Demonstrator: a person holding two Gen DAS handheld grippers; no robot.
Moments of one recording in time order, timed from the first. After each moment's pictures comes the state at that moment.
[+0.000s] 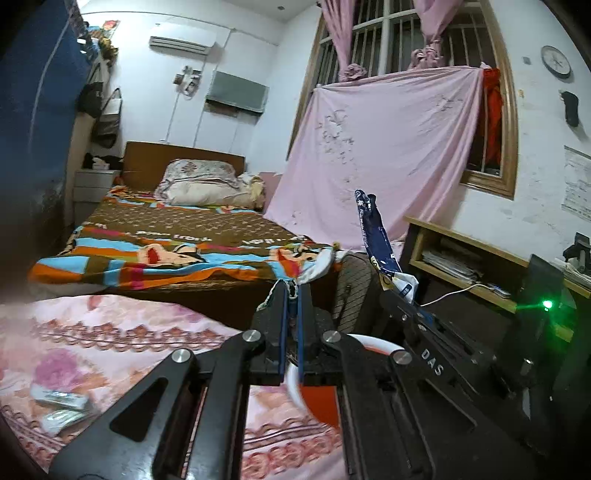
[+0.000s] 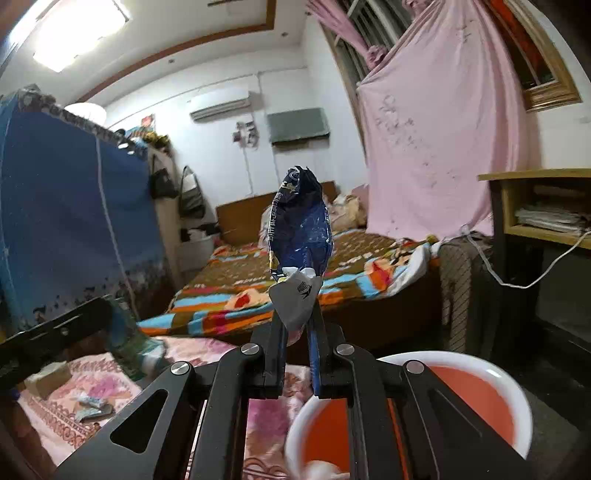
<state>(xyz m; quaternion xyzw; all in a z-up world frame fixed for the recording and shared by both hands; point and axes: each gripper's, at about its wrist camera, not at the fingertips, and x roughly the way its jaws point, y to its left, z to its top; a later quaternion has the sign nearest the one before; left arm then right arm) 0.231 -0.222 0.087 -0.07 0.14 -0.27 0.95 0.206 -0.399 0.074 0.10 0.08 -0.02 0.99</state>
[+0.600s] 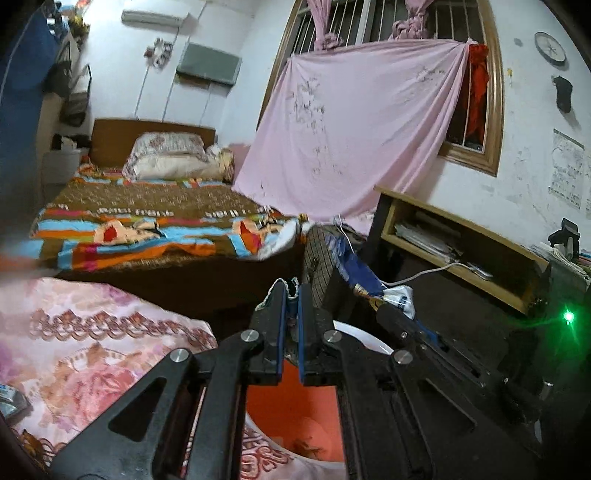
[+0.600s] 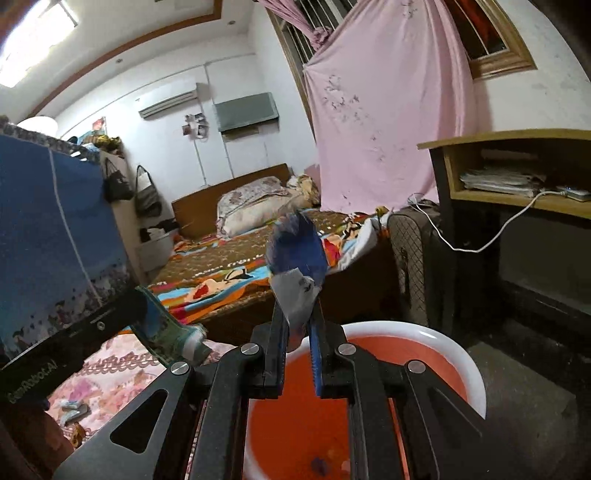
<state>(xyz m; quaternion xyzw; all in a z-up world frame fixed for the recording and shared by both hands) 0.251 -0.287 0.075 -0.06 0.20 -0.33 0.92 0.188 -0.441 0.058 0.15 0.13 -0.10 0.97</state>
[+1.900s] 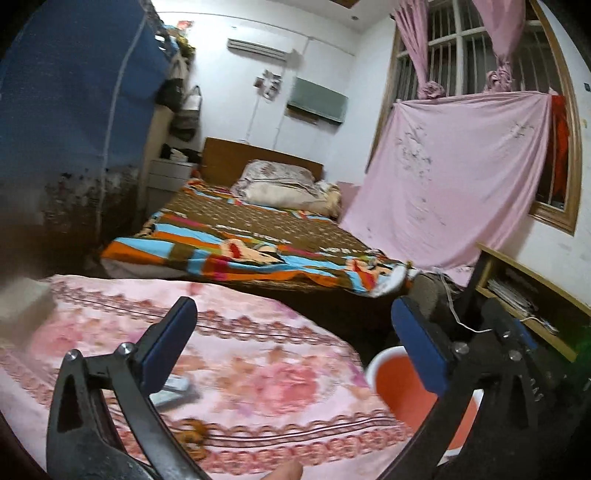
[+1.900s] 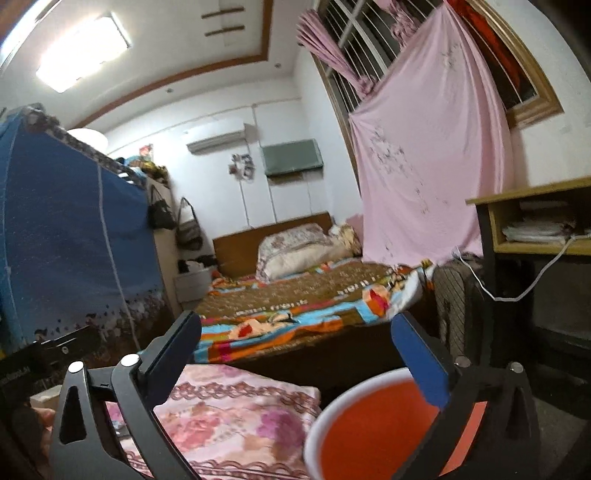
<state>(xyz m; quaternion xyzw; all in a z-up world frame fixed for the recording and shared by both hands) 0.217 -0.137 0.083 -0.11 0.15 -0.11 0.98 0.175 -0.374 0.087 0.11 0.02 -0.03 0.99</state>
